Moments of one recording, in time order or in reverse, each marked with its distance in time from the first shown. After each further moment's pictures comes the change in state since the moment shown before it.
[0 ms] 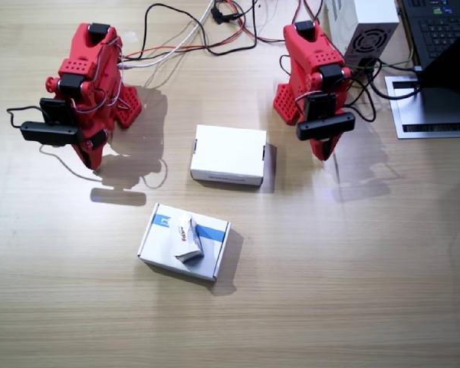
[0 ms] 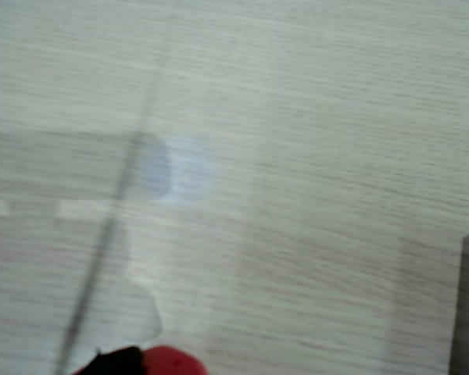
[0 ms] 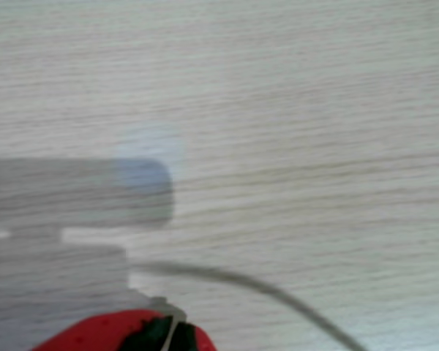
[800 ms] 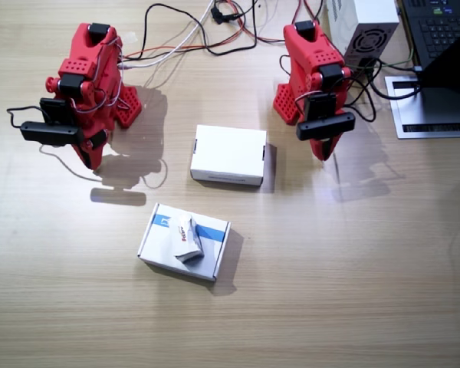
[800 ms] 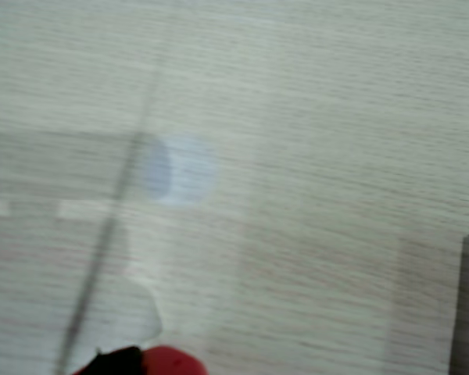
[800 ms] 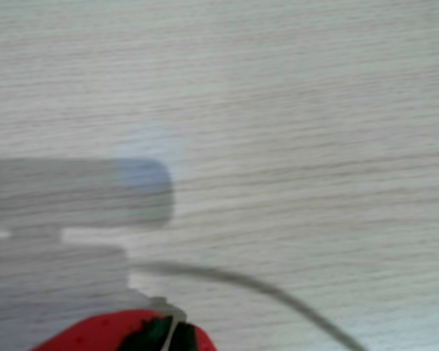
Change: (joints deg) arm 0 0.0 0.0 0.0 0.0 0.2; arm 1 0.0 0.0 0.0 0.0 0.0
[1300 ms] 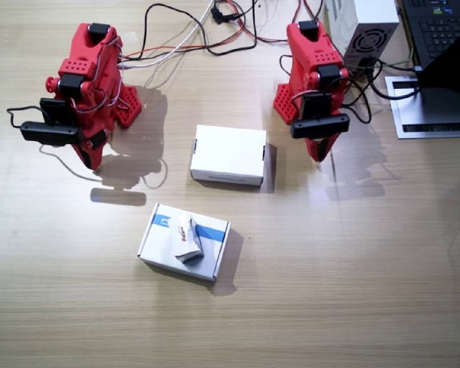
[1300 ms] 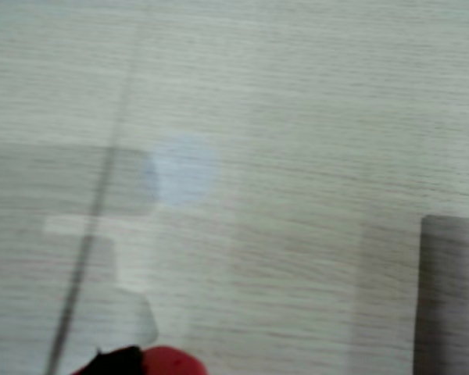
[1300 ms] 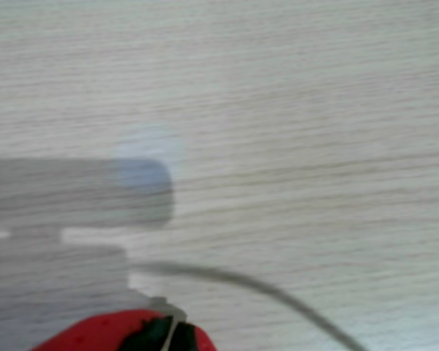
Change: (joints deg) arm 0 4.5 0.0 0.0 0.0 0.3; arm 1 0.0 0.0 0.0 0.0 0.0
